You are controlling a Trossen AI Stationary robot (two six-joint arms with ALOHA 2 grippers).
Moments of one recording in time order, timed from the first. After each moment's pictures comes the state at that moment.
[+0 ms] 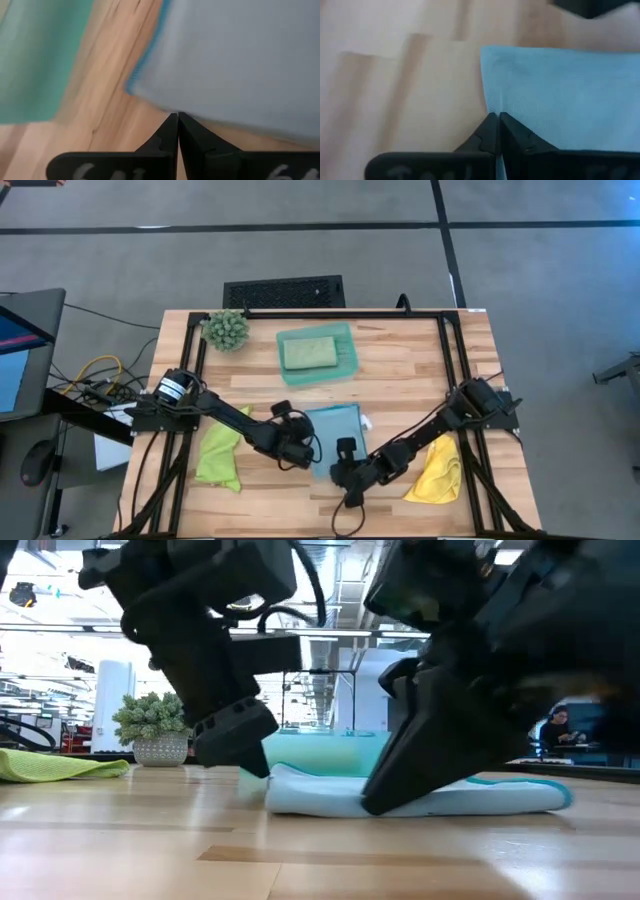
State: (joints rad) left arm -0.38 1.98 1.14 -0.49 -0.69 -0.63; right arm 0.56 2.03 1.12 -0.02 0.32 0.24
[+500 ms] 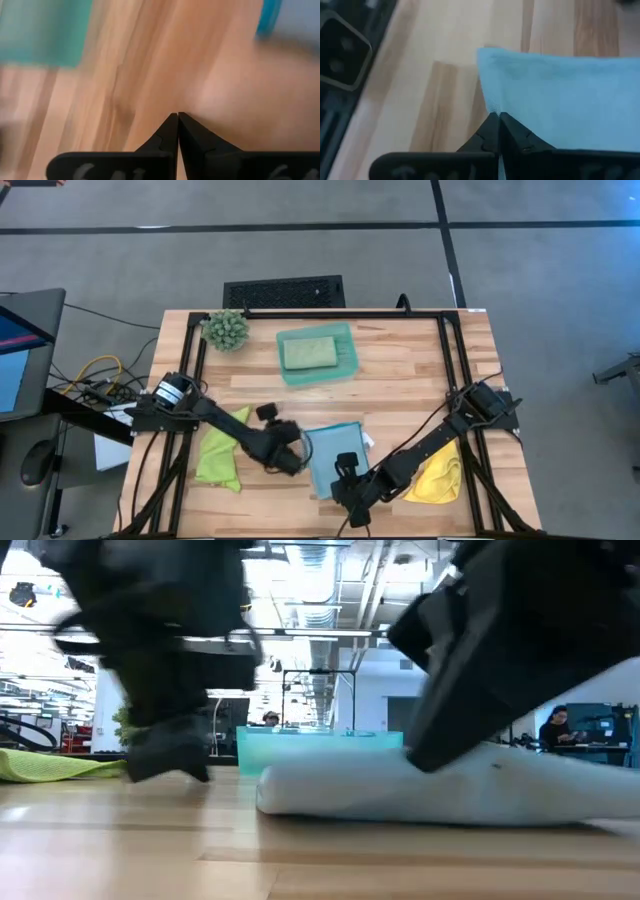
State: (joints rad) left arm -0.45 1.98 1.14 -0.79 -0.67 -0.79; right arm 0.63 2.03 1.31 -0.26 0.25 0.32
